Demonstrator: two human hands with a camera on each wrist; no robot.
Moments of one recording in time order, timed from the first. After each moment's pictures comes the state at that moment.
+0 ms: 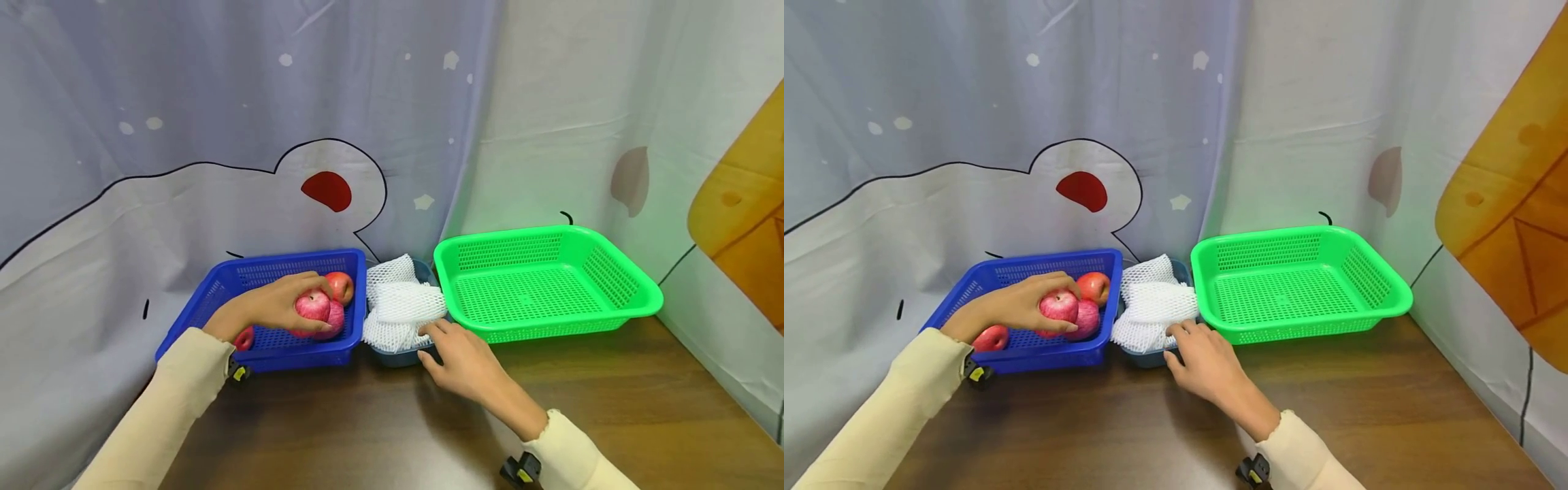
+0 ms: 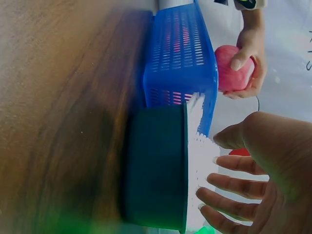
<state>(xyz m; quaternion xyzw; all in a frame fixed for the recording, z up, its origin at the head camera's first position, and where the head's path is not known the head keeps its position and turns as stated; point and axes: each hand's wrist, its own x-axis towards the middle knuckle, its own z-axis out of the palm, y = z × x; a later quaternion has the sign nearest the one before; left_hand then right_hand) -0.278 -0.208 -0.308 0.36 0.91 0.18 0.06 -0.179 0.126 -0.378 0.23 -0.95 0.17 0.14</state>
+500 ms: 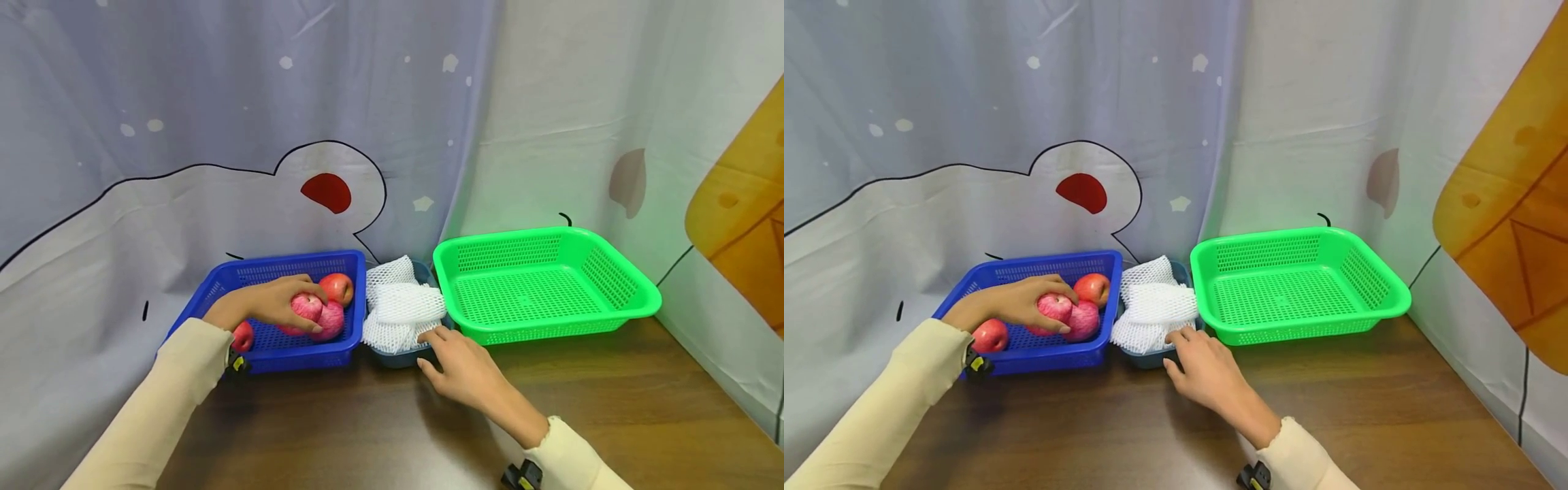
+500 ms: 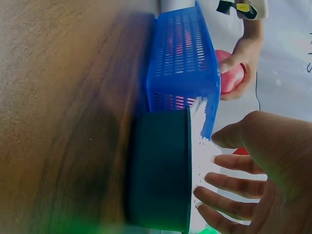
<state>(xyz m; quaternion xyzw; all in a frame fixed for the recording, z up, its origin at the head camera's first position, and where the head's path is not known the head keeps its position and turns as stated) -0.295 -0.220 -0.310 0.33 0.93 0.13 0.13 -0.173 0.125 -0.384 0.23 -0.95 0.17 0.13</state>
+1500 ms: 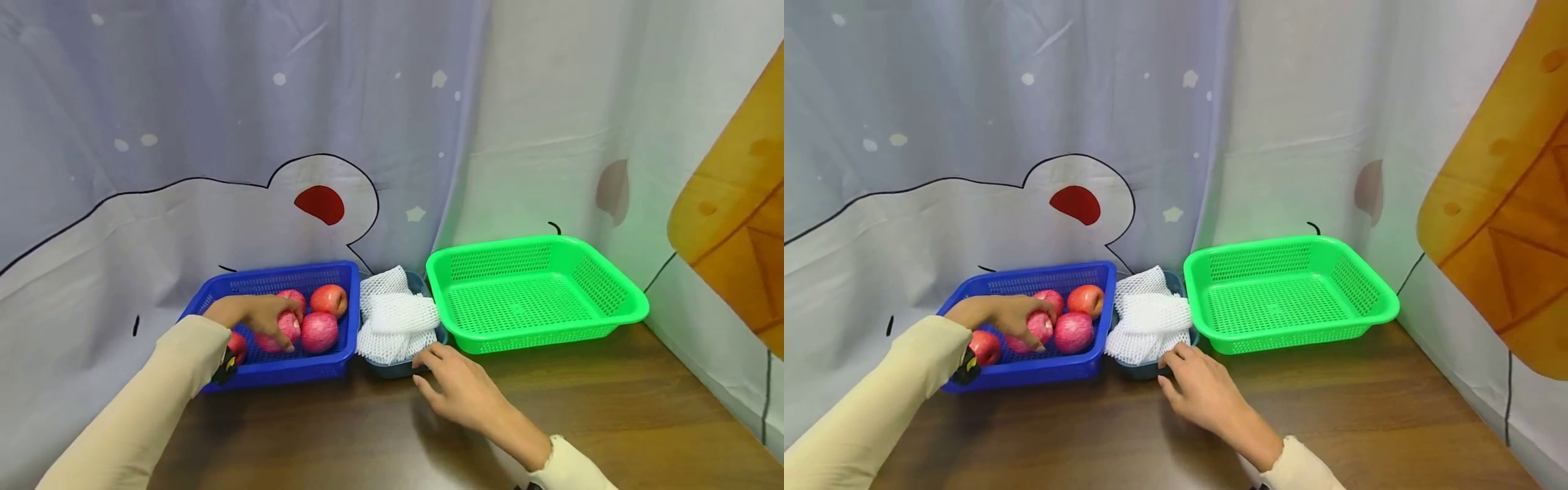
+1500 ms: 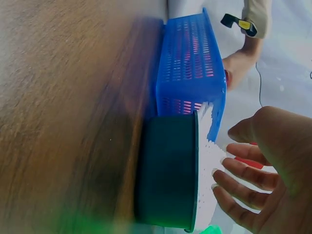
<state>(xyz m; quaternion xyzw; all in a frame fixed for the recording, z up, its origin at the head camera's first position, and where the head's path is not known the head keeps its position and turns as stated) -0.317 -0.237 -0.323 0.26 0.93 0.06 0.24 -0.158 0.129 -0.389 0.25 -0.94 0.18 0.17</state>
